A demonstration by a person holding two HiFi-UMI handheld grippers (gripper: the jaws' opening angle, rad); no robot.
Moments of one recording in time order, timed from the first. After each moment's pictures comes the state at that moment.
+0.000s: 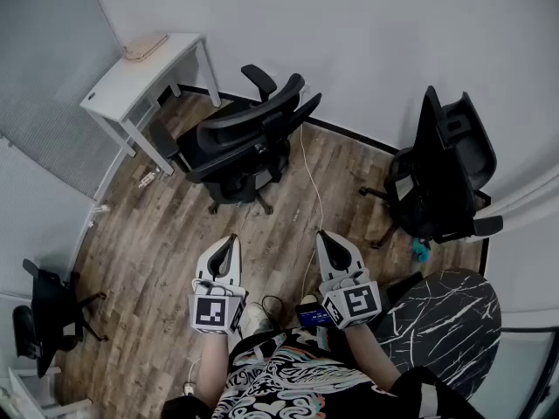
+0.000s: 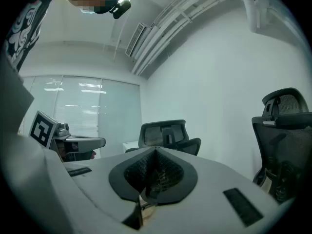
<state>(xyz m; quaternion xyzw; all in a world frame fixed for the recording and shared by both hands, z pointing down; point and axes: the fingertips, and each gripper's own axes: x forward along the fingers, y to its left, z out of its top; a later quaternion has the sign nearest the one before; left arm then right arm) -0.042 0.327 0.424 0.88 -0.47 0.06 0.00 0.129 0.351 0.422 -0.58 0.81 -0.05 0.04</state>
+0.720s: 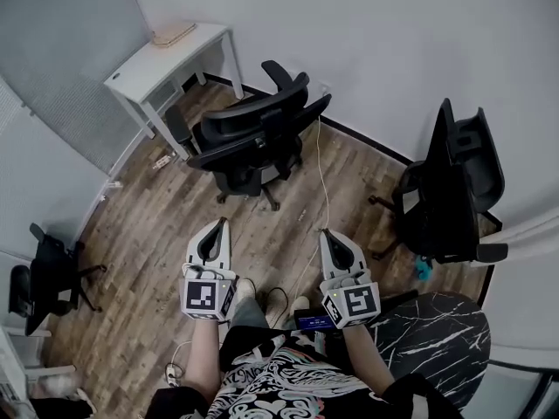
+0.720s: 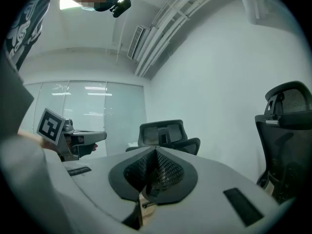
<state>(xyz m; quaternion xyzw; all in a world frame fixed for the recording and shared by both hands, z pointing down) -0.019 0.323 0.408 0.84 -0.54 0.06 -0.03 0.180 0.354 0.428 -0.55 0.84 -0.06 0.03</state>
